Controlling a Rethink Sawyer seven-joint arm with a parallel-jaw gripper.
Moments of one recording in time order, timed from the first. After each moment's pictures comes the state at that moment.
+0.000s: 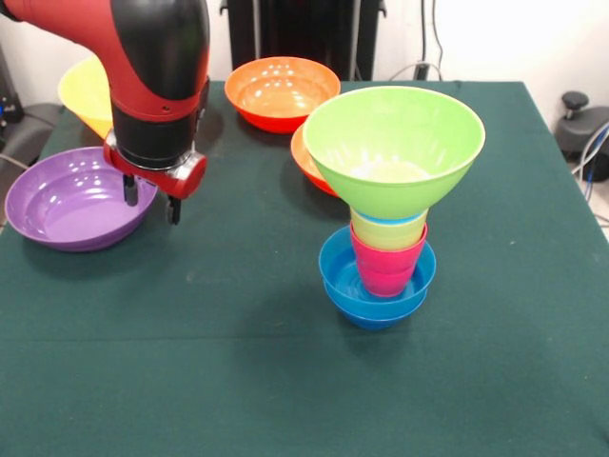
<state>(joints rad) -0.36 -0.28 -0.19 1.28 -0.10 0.65 1.82</state>
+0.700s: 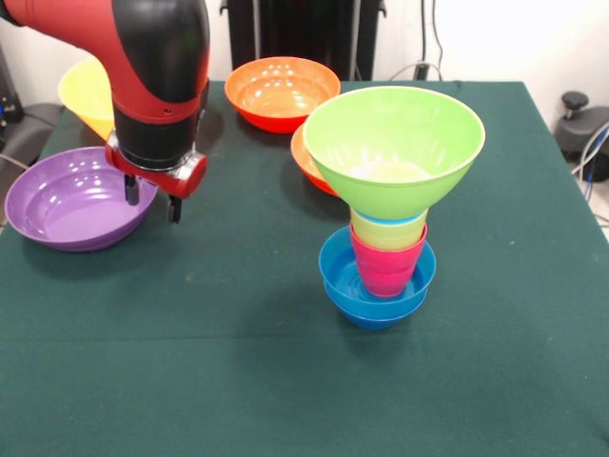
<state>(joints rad) -0.37 -0.28 -0.18 1.28 -0.12 0.65 1.82</state>
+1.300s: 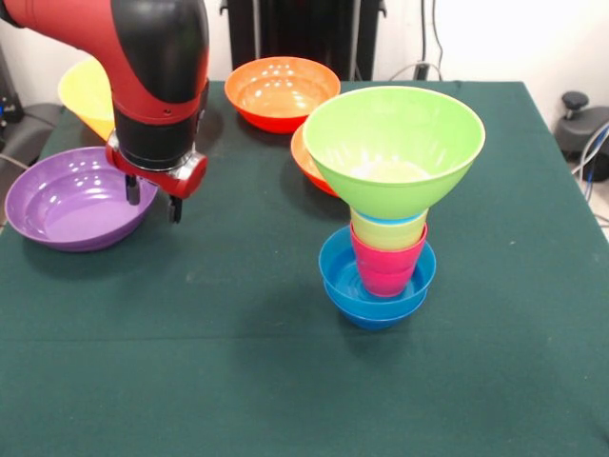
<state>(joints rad) -0.37 -0.28 -0.17 1.29 -0.12 0.65 1.82</state>
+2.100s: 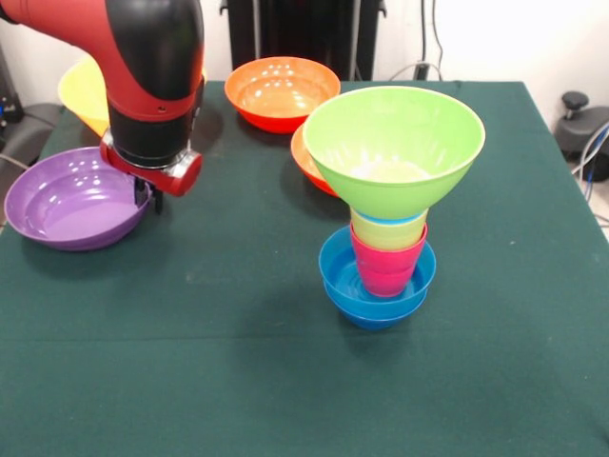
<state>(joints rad) -0.38 -0.29 -0.17 1.29 -0.13 0.65 1.82</state>
